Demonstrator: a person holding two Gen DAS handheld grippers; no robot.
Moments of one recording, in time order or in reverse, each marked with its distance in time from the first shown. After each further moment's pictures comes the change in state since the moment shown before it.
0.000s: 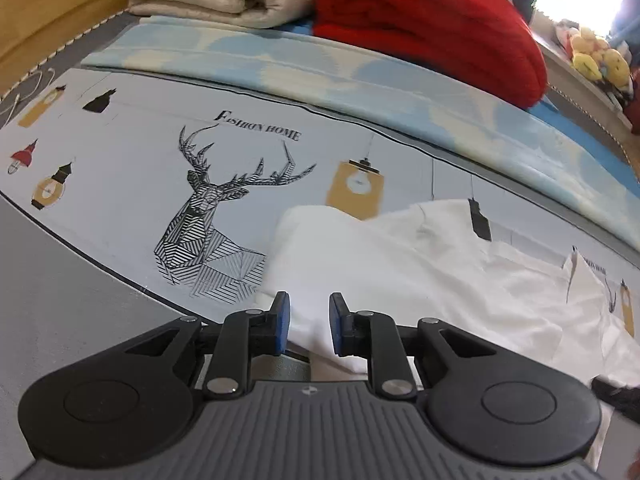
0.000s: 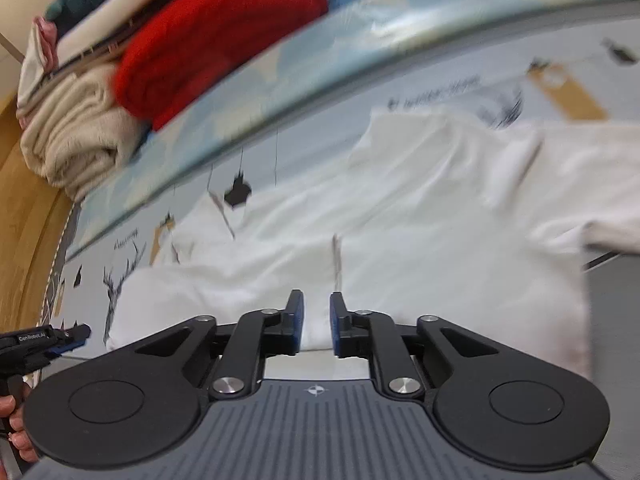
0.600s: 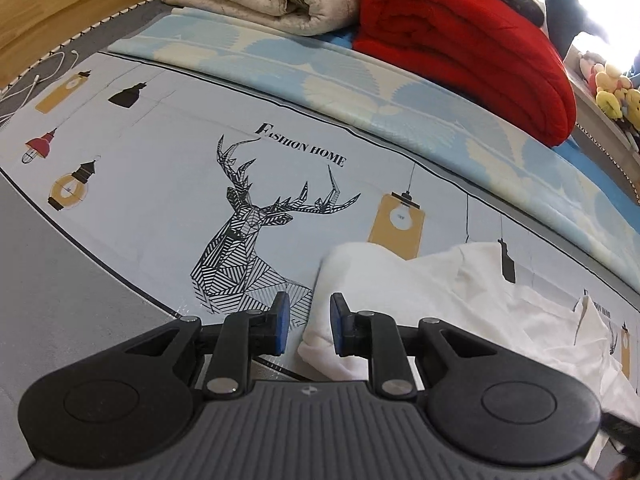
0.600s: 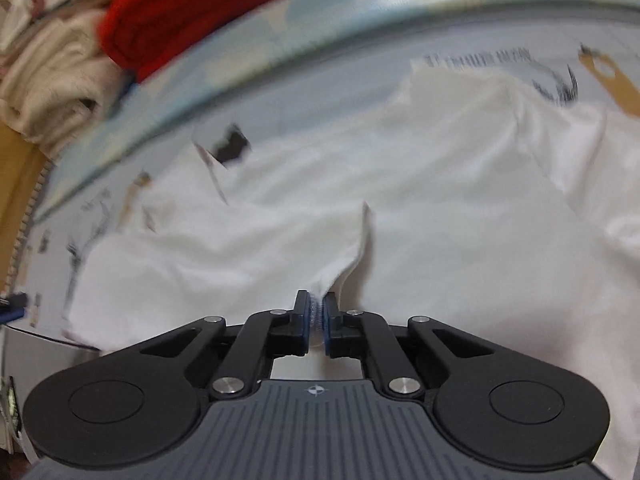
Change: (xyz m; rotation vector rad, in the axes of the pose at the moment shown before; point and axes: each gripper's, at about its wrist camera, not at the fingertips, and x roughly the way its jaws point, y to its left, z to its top) left arm 0.002 0.045 0.030 -0.082 -0.008 0.012; right arm 0.053 0.037 -0.011 -0.097 0.018 -0.054
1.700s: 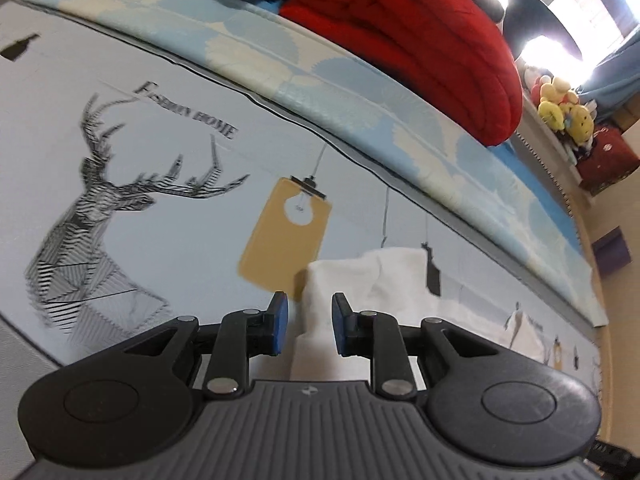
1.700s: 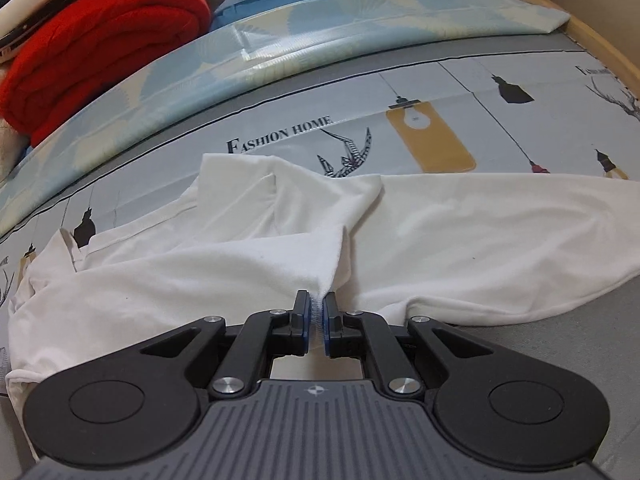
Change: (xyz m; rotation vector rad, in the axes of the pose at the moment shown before) left arm 0.083 -0.041 0.009 -0.068 0.063 -0.294; right arm -0.065 -0.110 0.040 0.077 -0.077 -0.323
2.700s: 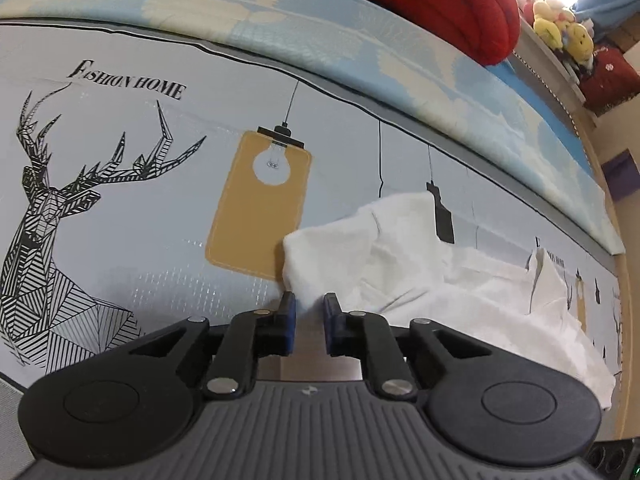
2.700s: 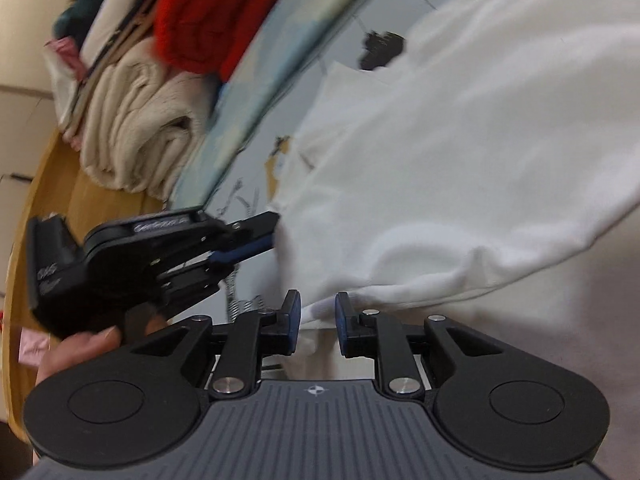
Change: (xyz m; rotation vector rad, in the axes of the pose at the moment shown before) left arm 0.048 -0.018 0.011 0.158 0.196 0.030; right arm 0.075 0.206 -0.112 0.288 0.249 0.722
